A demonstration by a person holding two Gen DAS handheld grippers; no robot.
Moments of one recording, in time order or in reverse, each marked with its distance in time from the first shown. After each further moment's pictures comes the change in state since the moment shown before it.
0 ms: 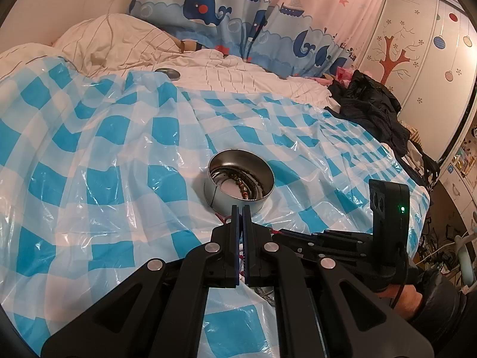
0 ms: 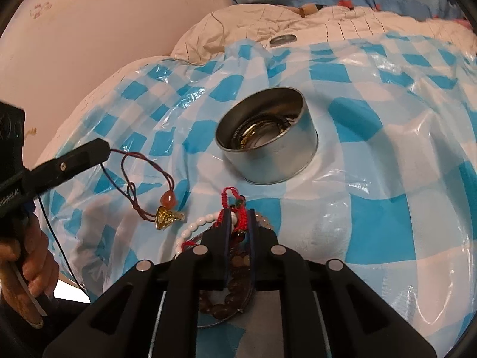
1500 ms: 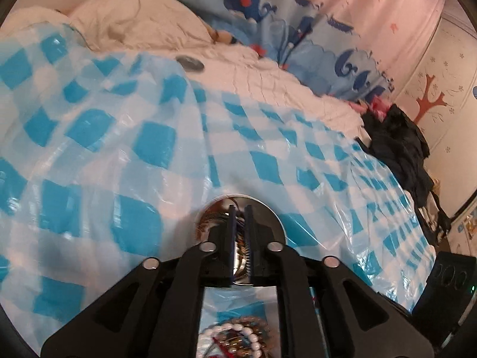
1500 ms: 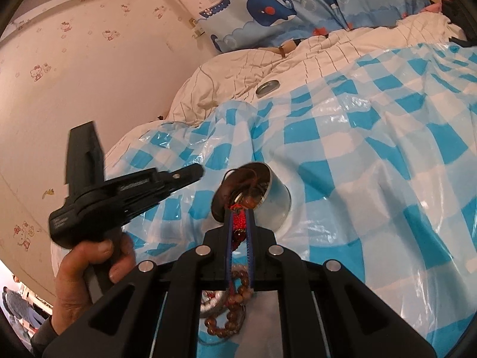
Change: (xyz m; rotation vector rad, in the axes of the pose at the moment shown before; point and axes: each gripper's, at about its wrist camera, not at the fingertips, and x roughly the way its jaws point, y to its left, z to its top) left arm 0.091 -0.001 0.061 -0.219 -0.028 0.086; right arm -0.058 -0.027 0.035 0.128 -0.214 0.068
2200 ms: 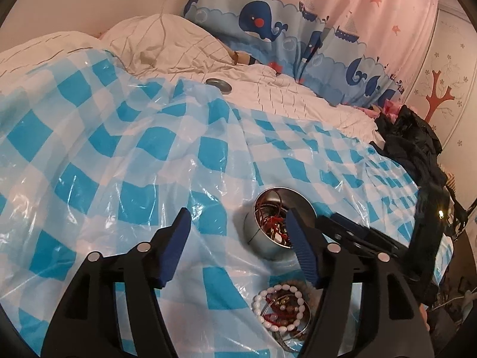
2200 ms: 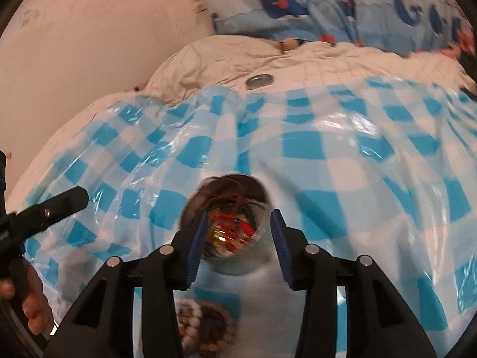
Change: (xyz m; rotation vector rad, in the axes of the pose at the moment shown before) left arm -0.075 0.035 -0.020 0.042 -0.063 0.097; right arm 0.067 0.027 0.023 -0.202 0.077 -0.195
